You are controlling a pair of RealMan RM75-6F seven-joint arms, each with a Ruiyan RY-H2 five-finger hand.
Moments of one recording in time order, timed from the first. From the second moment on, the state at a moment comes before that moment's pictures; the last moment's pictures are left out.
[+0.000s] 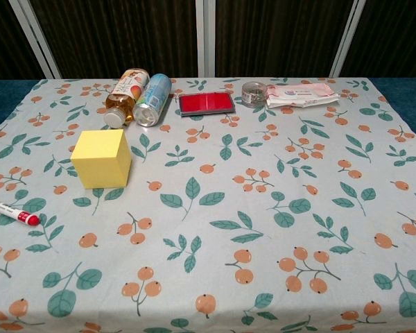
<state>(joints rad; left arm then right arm) -0.07 -1.20 -0.07 -1.56 1.39 1.48 0.17 0.07 -1.05 0.04 -1.61 -1.59 1.53 0.10</state>
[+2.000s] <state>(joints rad) -0.39 -1.46 0.04 -1.21 1.57 1.06 0.33 0.06 -1.06 0.05 -1.58 -1.58 1.54 0.13</state>
